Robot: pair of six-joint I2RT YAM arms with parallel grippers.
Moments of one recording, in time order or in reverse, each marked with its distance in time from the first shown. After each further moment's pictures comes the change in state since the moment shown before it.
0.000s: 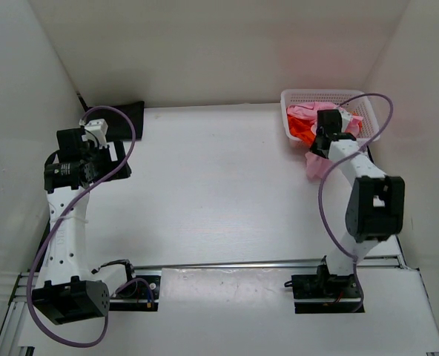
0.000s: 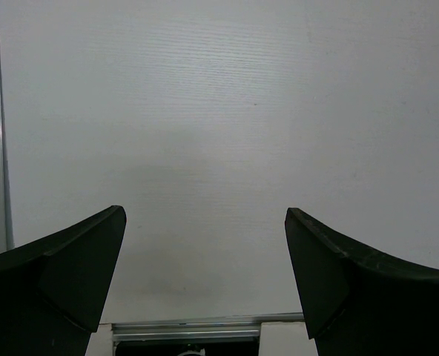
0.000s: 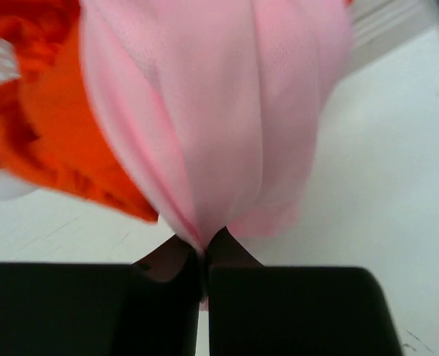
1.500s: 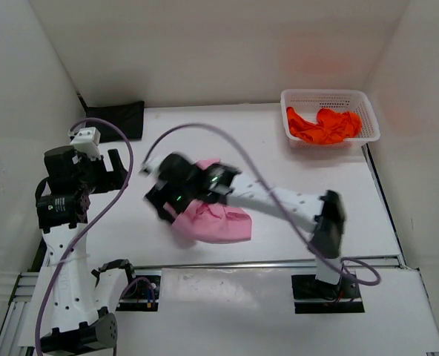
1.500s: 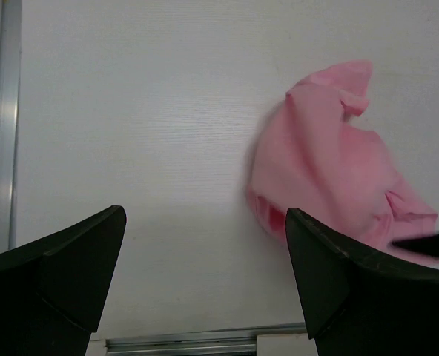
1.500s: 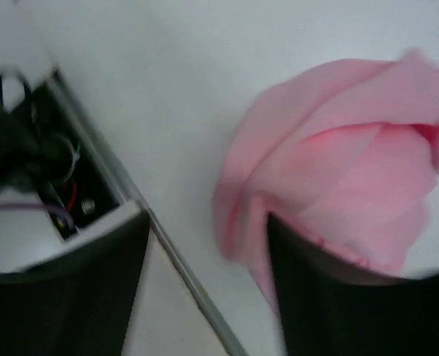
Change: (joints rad) left arm 0.027 -0.245 -0.067 0.027 0.067 0.000; right arm 1.094 0.055 0.496 -0.289 -0.406 -0.200
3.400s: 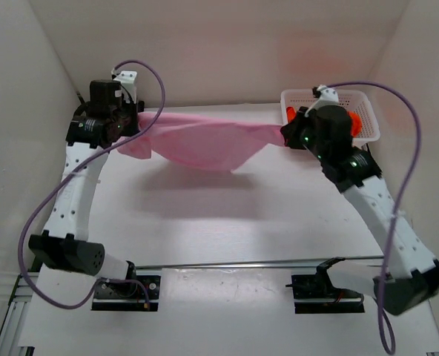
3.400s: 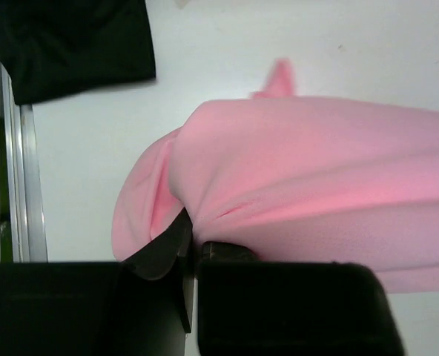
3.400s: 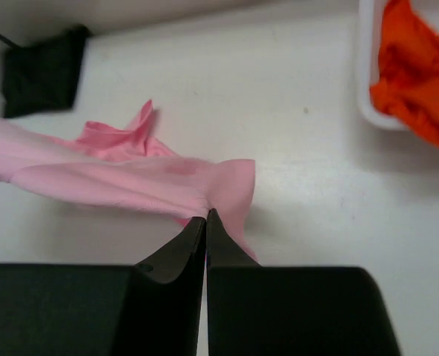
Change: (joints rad) left arm -0.343 0.610 0.508 0.044 -0.309 -0.001; right arm -0.724 -0.565 -0.436 0.191 0.150 0.203
